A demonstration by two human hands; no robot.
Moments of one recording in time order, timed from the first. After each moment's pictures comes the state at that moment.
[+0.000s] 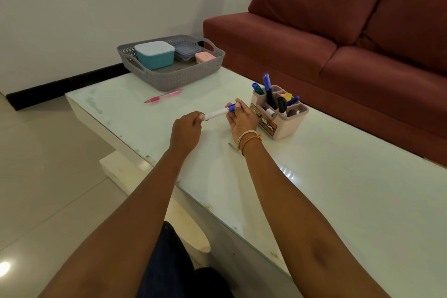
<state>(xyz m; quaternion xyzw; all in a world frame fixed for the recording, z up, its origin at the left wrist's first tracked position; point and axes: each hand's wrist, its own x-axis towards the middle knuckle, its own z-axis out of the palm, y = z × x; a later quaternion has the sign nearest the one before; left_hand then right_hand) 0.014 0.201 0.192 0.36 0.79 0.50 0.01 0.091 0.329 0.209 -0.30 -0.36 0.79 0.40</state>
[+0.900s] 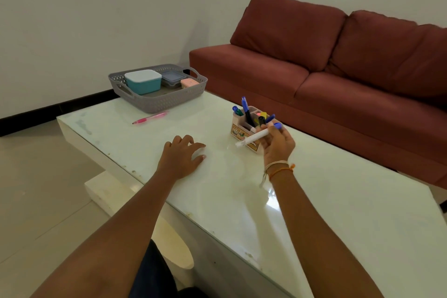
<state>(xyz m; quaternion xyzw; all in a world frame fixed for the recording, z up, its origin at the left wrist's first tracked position) 0.039 0.191 0.184 0.52 0.83 0.15 -0.14 0.229 0.339 0.261 -0.27 -0.35 0.70 0.57</state>
